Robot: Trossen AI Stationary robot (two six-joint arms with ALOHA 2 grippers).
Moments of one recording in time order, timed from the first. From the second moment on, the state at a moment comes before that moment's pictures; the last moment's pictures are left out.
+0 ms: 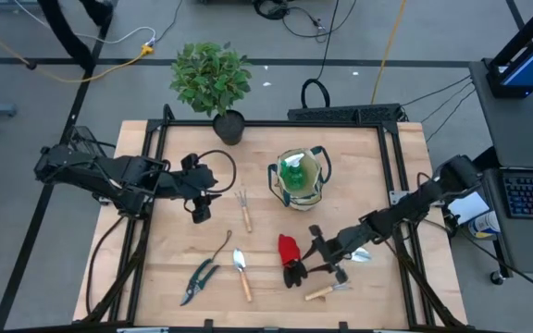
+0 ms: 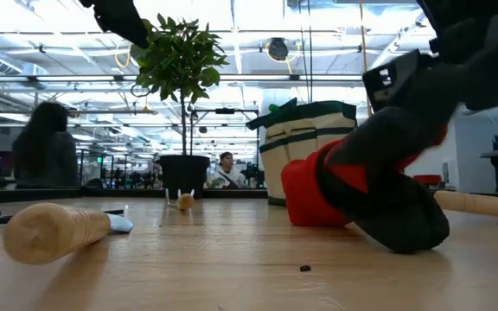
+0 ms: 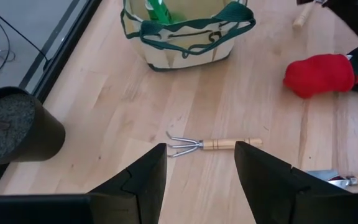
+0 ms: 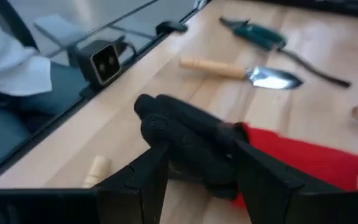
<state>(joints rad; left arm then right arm) -0.18 1.14 1.13 -0.87 -0.36 -0.29 0.48 1.54 0.48 0.64 -0.03 0.02</state>
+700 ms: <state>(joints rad) -0.18 1.14 1.13 -0.87 -0.28 -0.29 0.43 1.61 0.49 0.62 0.10 -0.55</state>
